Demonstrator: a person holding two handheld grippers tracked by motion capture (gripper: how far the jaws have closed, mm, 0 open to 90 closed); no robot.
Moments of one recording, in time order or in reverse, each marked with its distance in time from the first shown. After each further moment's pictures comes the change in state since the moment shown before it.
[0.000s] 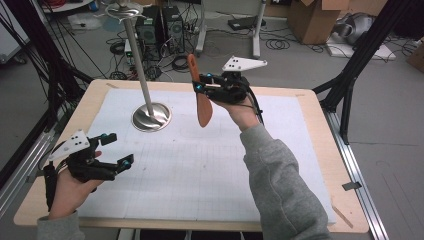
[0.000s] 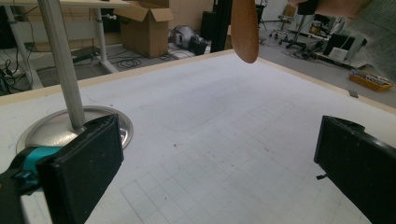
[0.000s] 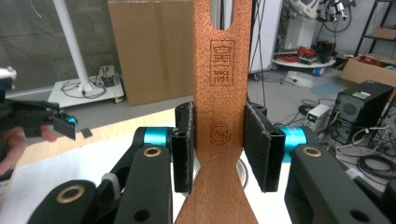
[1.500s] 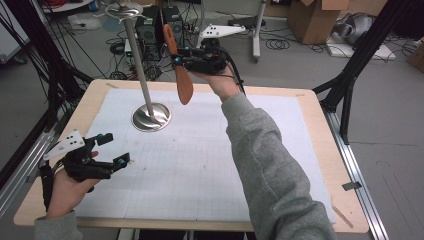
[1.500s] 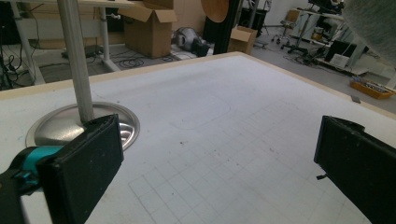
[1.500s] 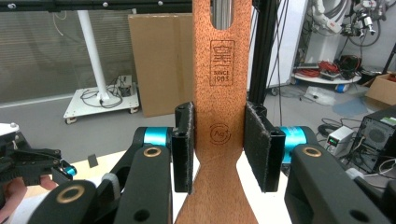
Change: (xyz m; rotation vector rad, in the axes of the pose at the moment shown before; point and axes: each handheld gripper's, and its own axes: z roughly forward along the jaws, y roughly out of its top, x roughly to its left) left arm 0.010 -0.004 -0.005 -0.011 0.009 -0.031; right arm -0.017 0.060 0.054 -0.024 0.089 -0.017
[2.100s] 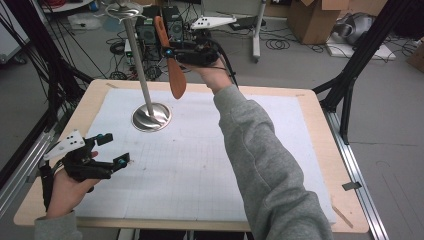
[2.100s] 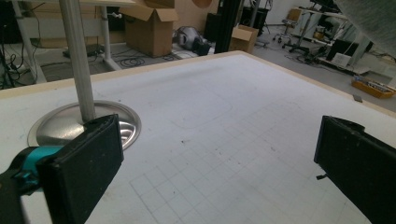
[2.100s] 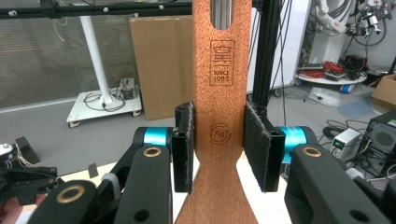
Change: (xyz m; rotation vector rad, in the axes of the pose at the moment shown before) left arm 0.000 0.000 0.000 0.003 0.007 -0.003; right arm -0.004 0.016 0.020 -0.002 0.011 0.014
